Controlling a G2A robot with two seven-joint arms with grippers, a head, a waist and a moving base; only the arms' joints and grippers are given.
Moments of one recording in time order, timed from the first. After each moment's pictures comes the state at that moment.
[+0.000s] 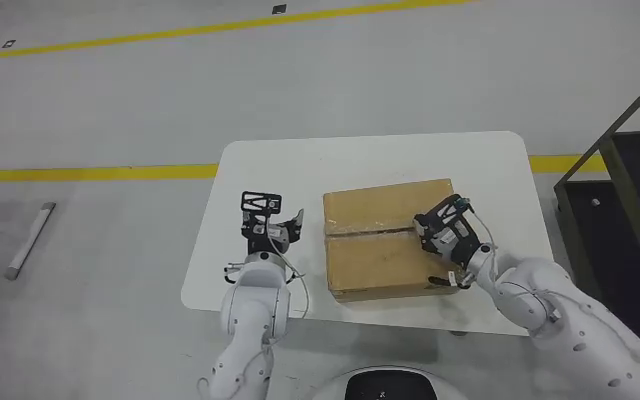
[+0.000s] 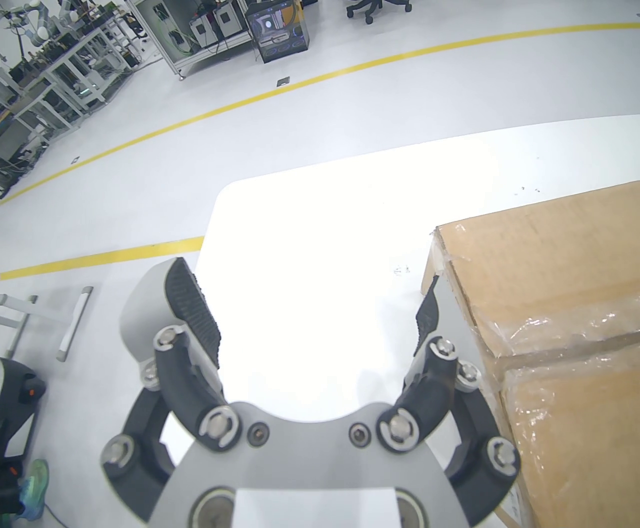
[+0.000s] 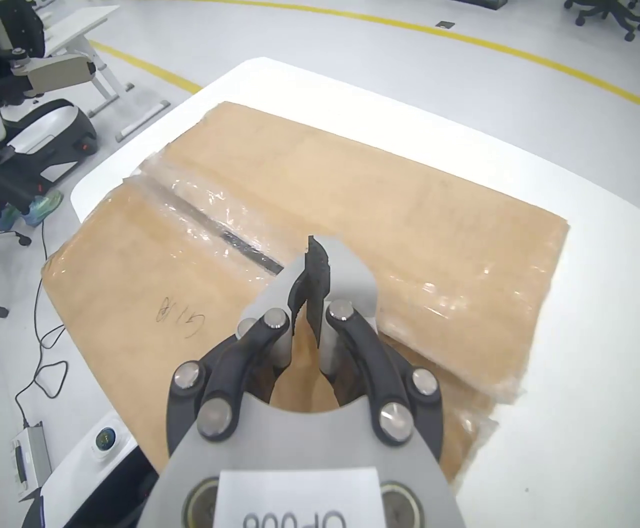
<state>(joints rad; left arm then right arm) 1.25 -1.45 -1.30 -1.88 1.75 0.10 -0.64 -1.25 -1.00 1.18 -1.79 -0.90 -0.12 0.38</state>
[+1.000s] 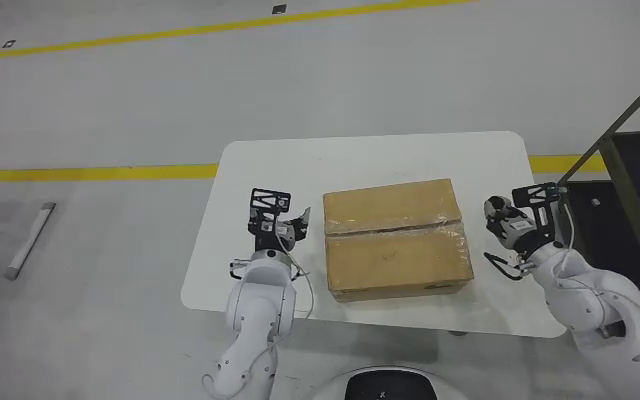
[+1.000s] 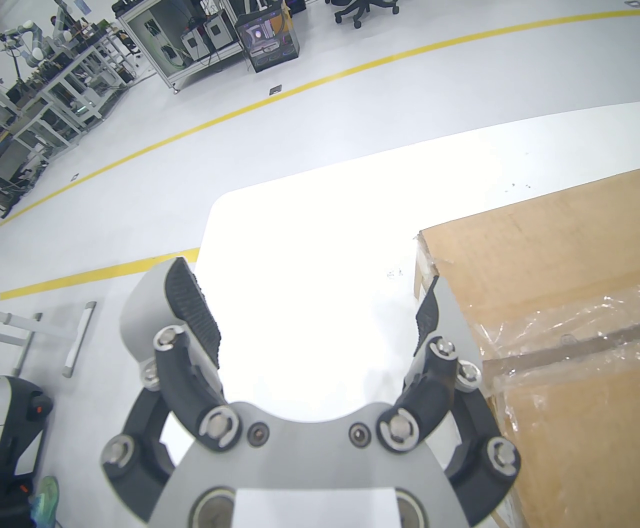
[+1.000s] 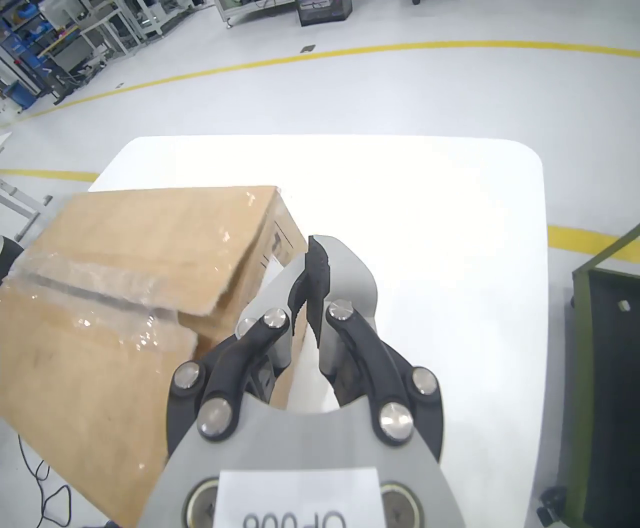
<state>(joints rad) 1.23 -1.46 -1.28 -1.86 1.77 0.08 -0.61 -1.46 -0.99 1.47 -1.78 -0.76 -0.02 0.30</state>
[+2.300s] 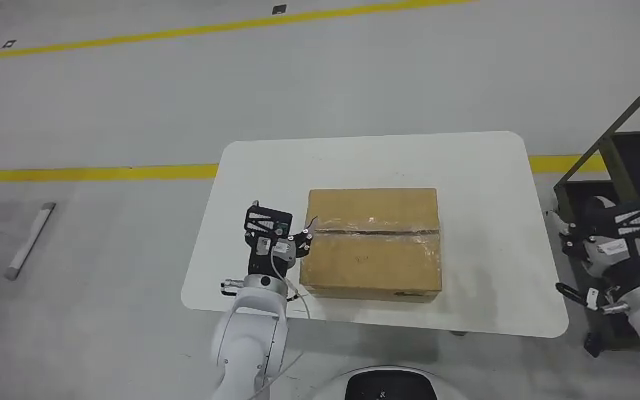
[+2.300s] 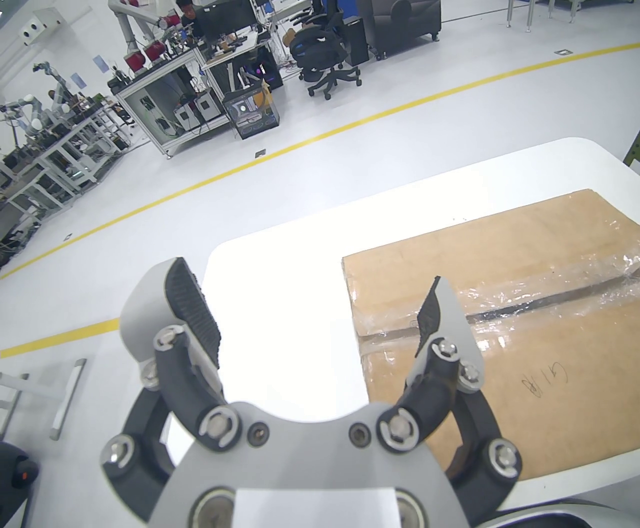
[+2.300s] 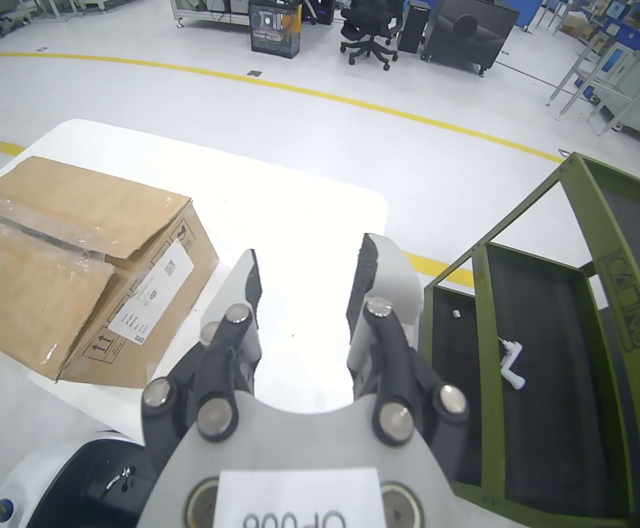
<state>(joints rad) 1.40 -1.44 -1.30 -2.09 1.79 -0.03 -0.50 -1.87 -1.00 1.93 -2.25 -0.99 -0.03 0.40</state>
